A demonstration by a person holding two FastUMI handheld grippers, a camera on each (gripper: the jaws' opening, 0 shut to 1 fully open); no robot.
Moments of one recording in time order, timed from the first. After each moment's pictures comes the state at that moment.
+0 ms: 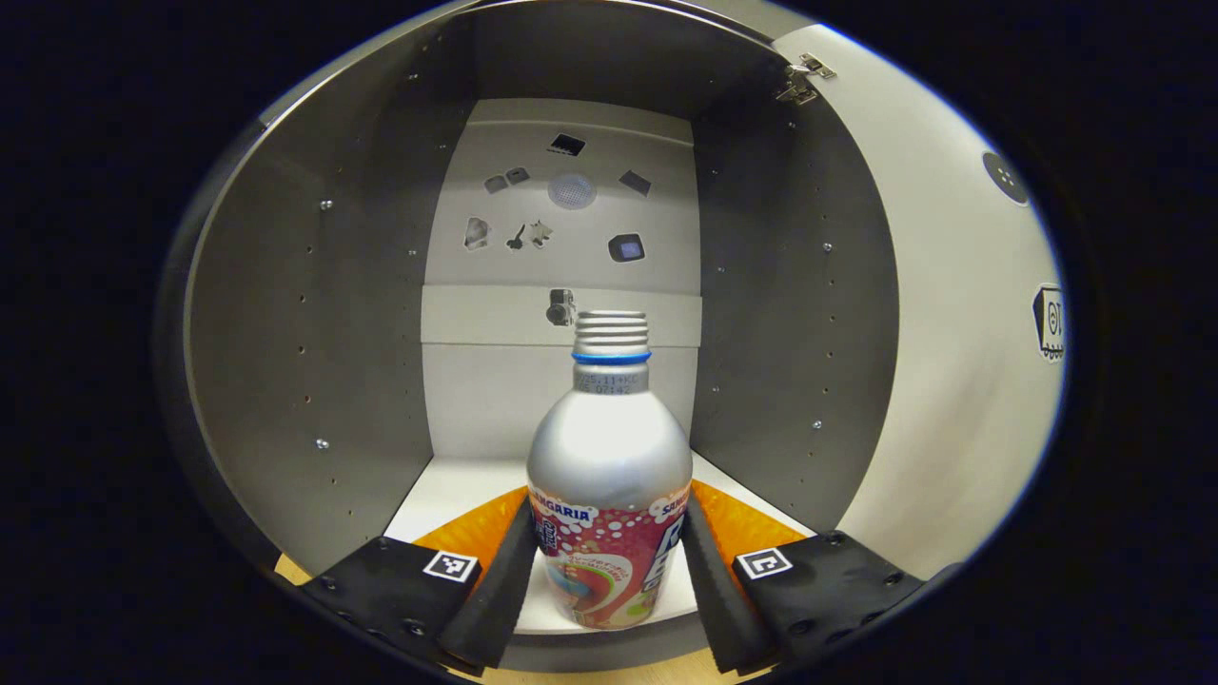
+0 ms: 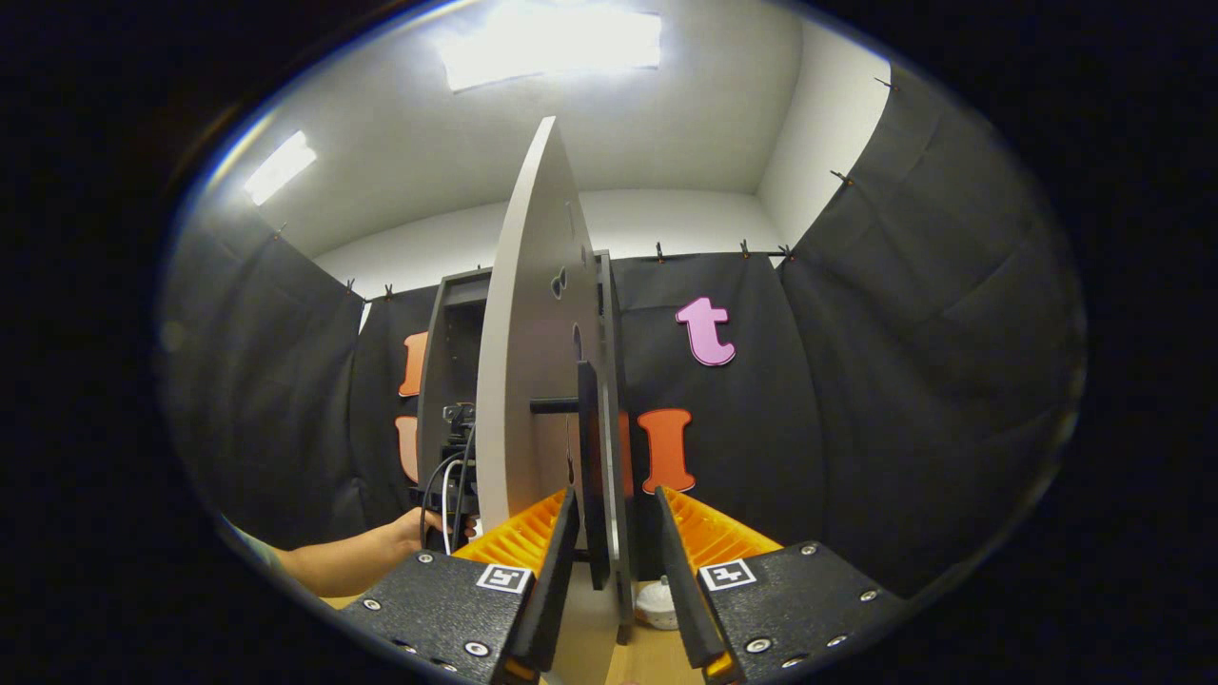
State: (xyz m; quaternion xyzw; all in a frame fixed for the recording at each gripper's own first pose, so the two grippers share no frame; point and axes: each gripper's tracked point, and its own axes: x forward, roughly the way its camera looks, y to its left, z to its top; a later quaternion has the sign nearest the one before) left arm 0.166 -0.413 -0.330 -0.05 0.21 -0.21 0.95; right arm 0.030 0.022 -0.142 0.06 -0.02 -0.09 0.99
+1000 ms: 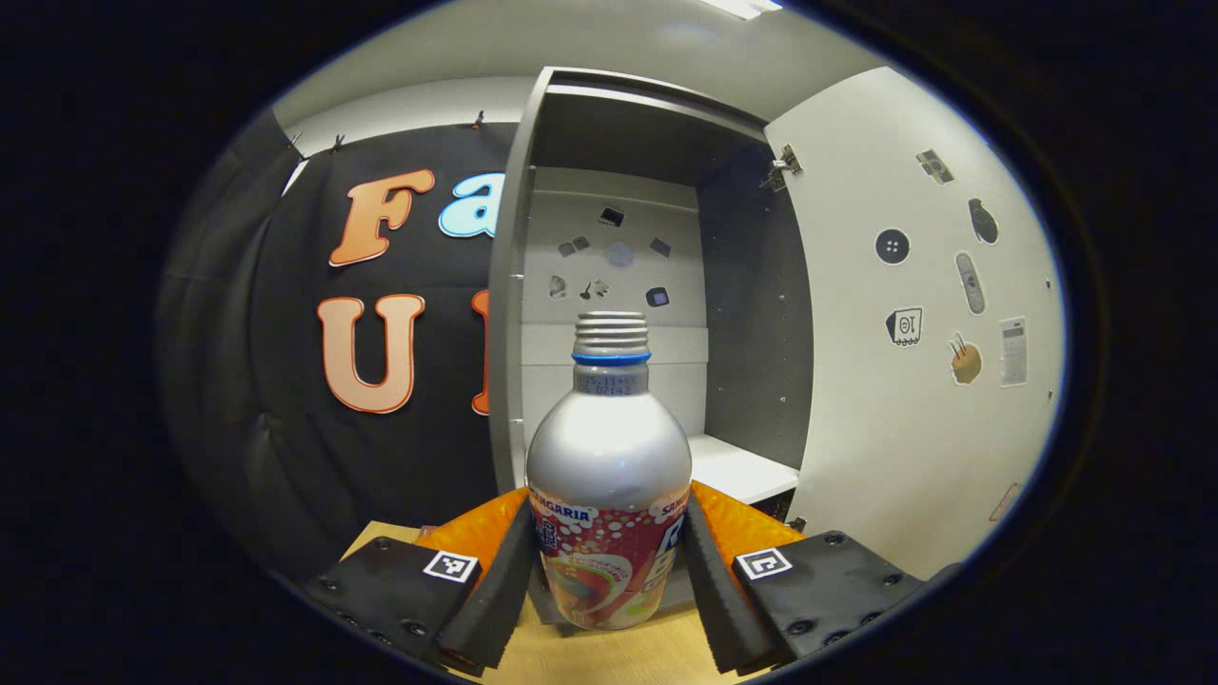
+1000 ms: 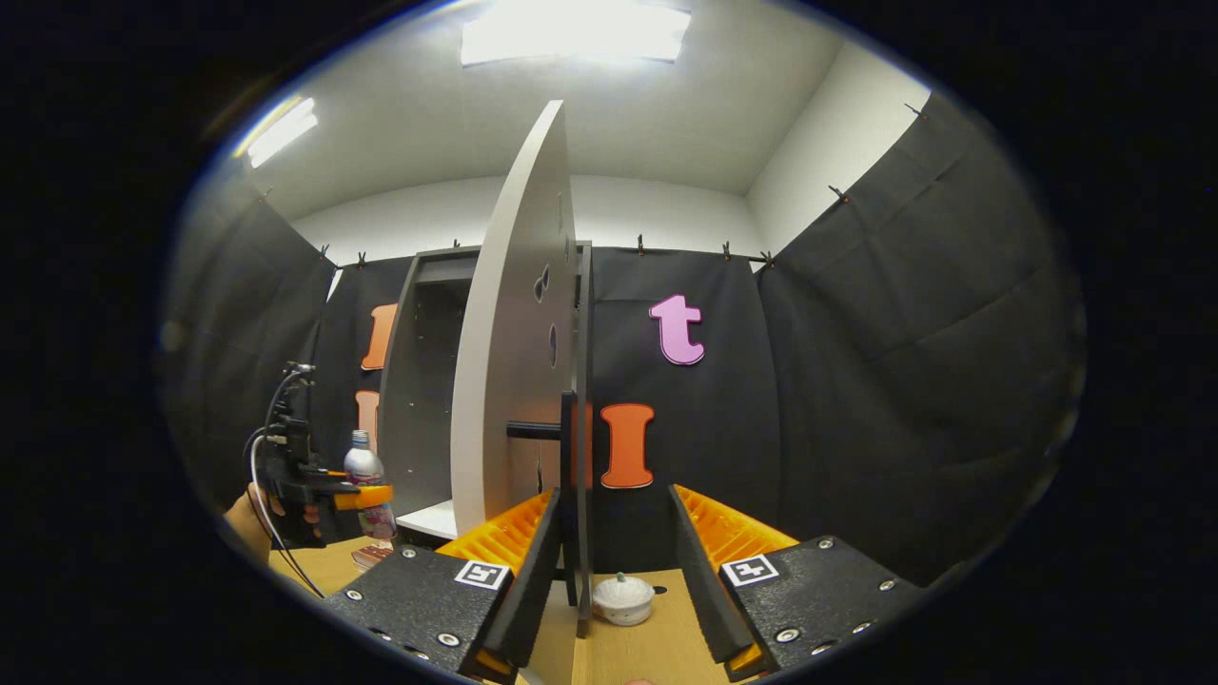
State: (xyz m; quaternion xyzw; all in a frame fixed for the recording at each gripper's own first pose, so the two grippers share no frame) left arm 0.045 -0.248 -0.274 -0.05 0.16 -0.21 0.96; right arm 0.037 0.011 -0.138 0.03 0.02 -0.14 0.99
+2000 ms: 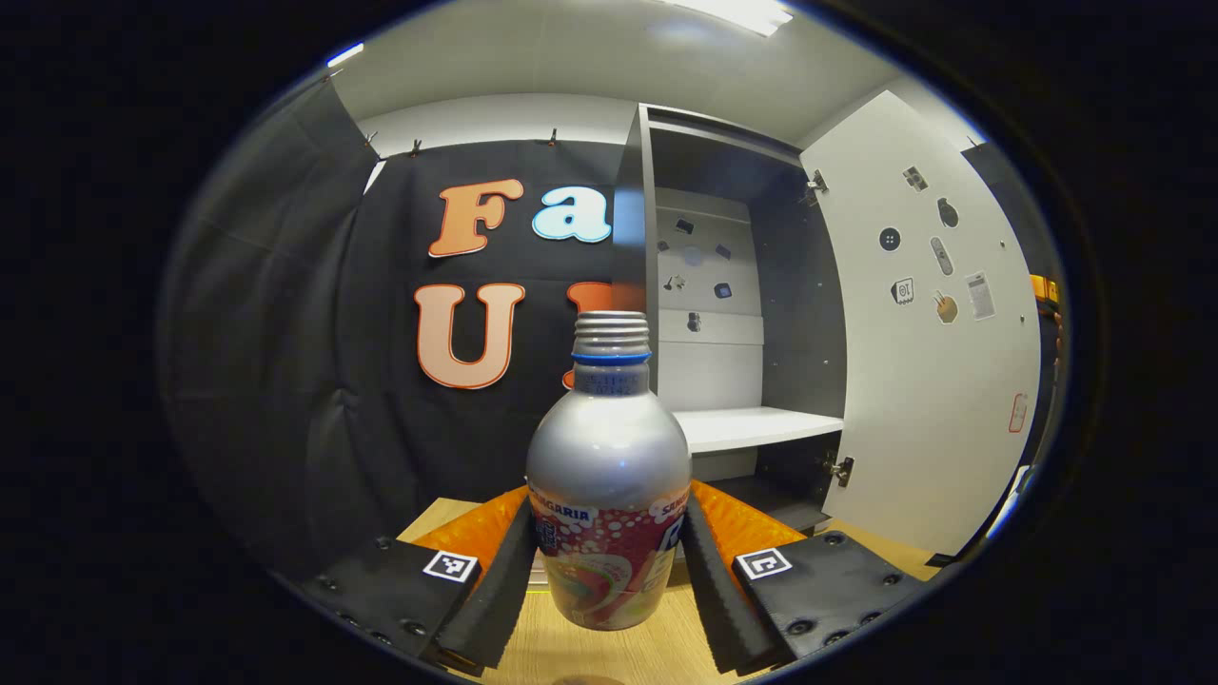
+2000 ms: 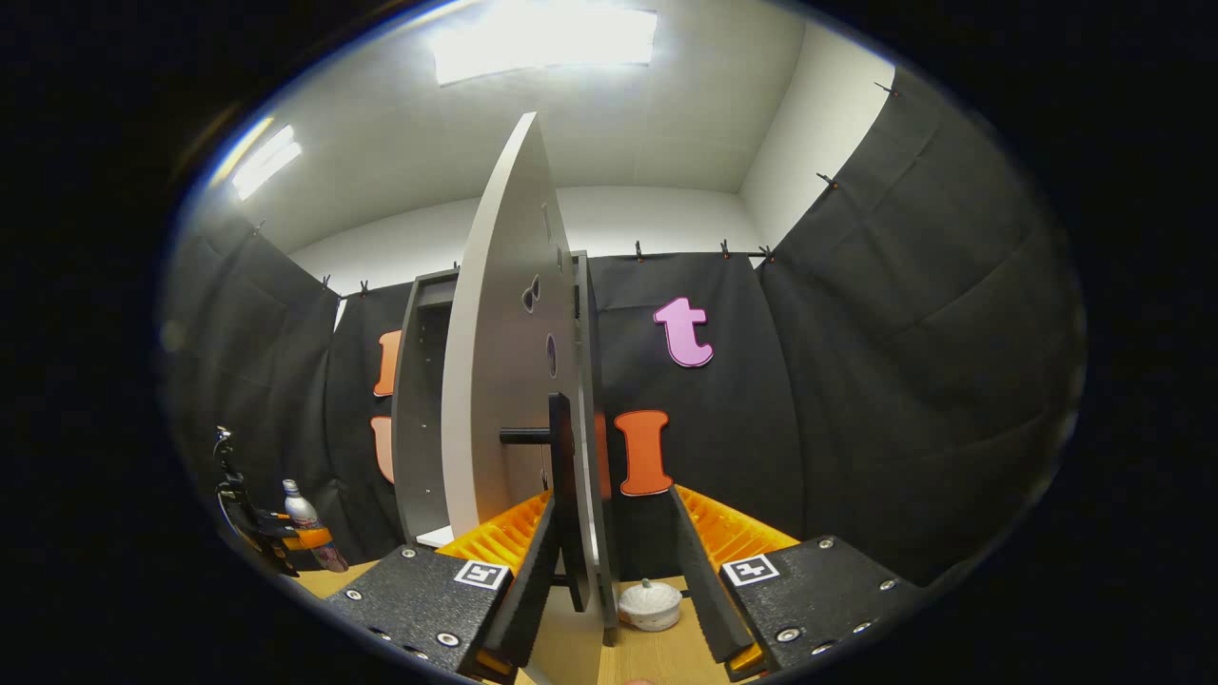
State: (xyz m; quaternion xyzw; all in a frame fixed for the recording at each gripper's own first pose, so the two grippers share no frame) left arm -0.047 -0.108 -0.326 -0.05 0.14 -0.15 0.98; right arm 0.040 0.008 -0.144 0.07 -0.01 -0.12 0.99
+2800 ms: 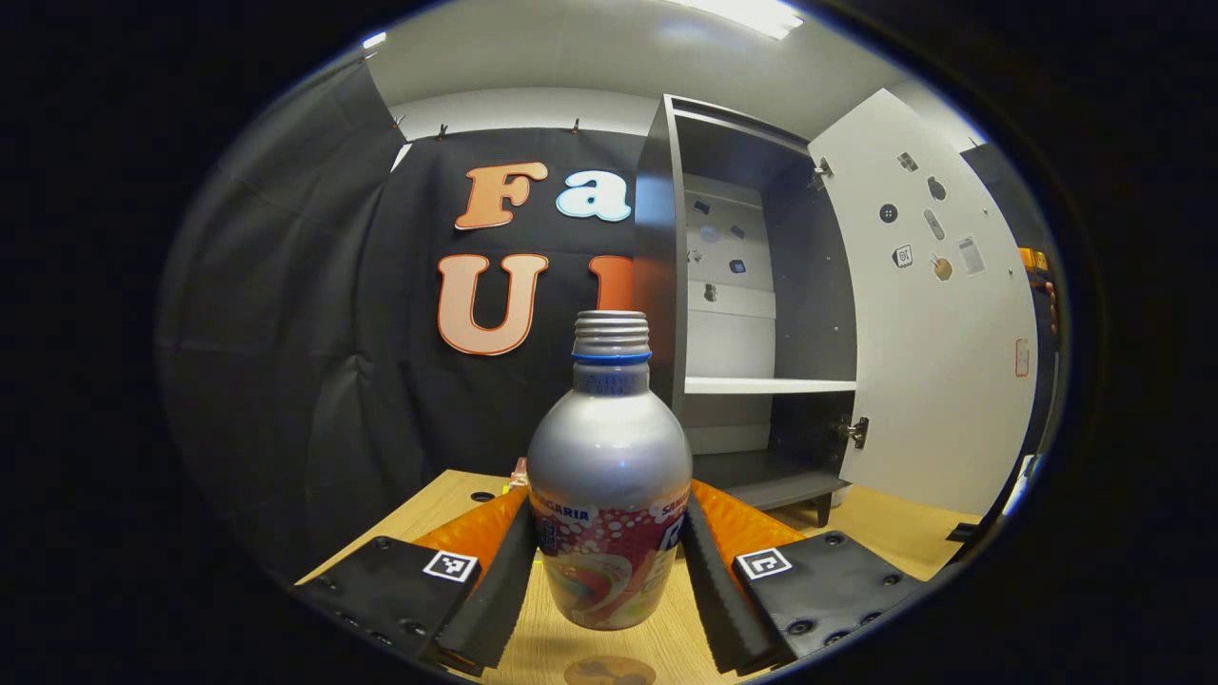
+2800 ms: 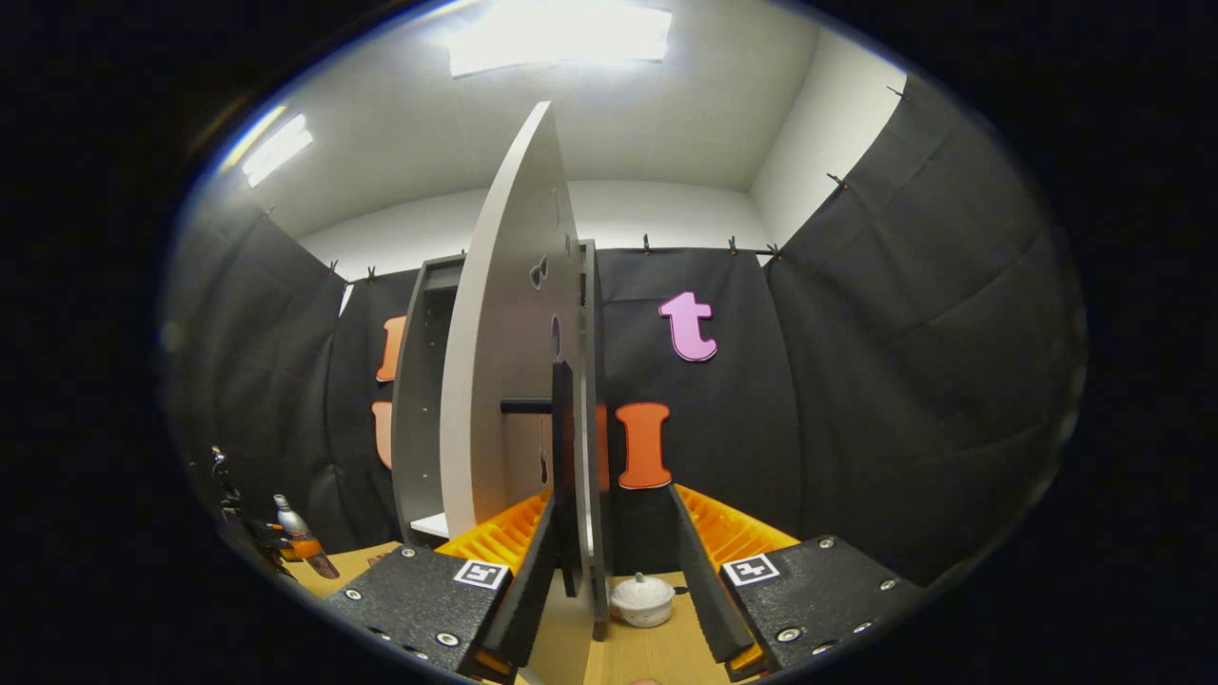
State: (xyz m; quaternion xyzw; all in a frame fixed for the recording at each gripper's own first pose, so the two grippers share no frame) left arm -0.085 -0.080 -0.406 -0.06 0.15 -0.14 0.98; right arm 0.039 0.010 -0.160 0.05 0.00 -0.12 0.99
